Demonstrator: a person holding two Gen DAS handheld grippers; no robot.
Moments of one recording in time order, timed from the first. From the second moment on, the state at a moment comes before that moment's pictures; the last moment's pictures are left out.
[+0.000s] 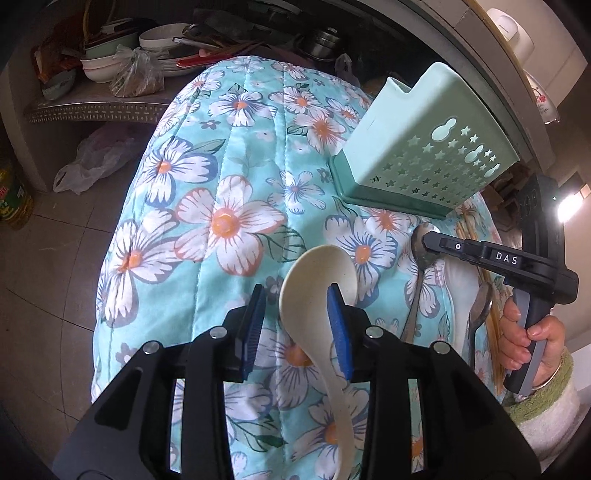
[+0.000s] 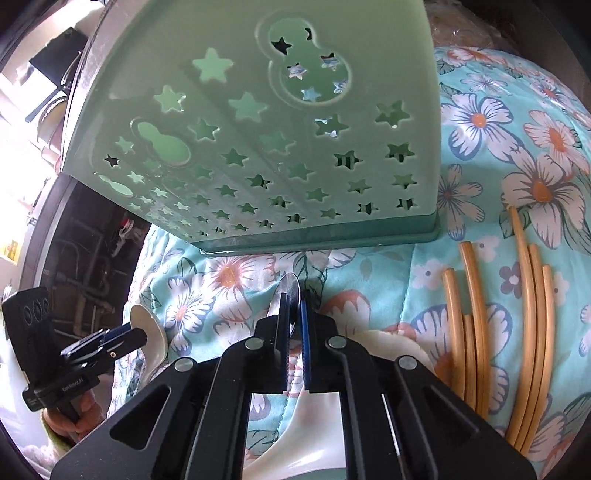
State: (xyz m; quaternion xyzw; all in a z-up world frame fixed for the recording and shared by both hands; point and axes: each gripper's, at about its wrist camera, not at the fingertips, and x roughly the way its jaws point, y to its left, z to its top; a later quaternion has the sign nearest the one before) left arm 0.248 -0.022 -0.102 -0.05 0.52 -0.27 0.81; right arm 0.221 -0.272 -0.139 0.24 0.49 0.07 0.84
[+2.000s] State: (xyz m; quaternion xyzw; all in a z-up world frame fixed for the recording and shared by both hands) left arm 0.304 -0.134 0.082 0.07 0.11 -0.11 0.98; right arm 0.219 -0.355 0.068 0.08 0.22 -0.05 0.97
